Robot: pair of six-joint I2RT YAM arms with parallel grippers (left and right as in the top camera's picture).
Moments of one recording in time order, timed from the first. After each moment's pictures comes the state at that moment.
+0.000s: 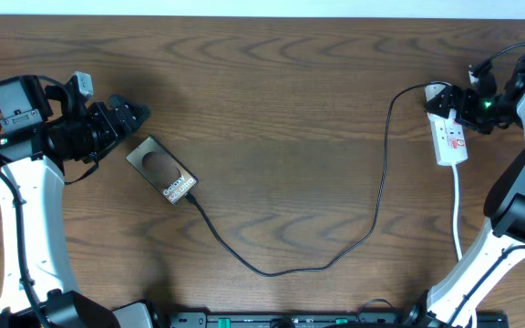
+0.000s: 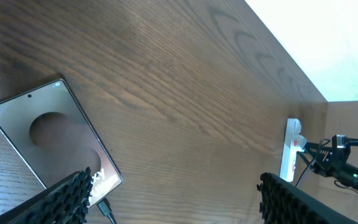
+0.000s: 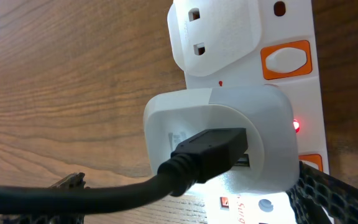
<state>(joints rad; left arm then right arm) 0.36 1.44 1.25 -0.86 0.70 -0.27 -0.43 2.22 1.76 -0.91 -0.56 -0.18</state>
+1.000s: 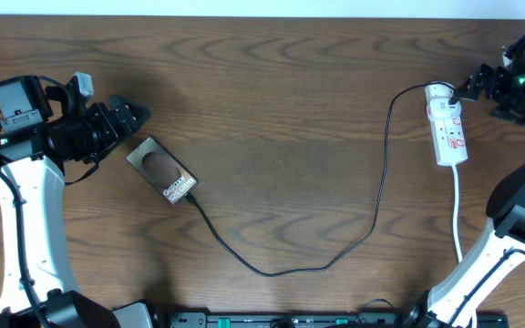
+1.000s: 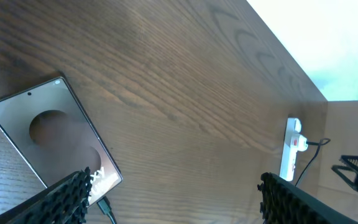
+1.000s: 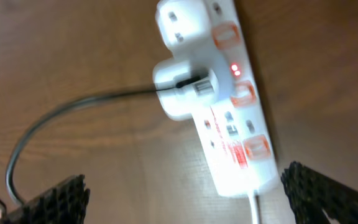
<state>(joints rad) 0.36 1.44 1.25 -0.87 0.70 -0.27 -0.45 2.22 2.18 -1.40 -0.38 -0.09</state>
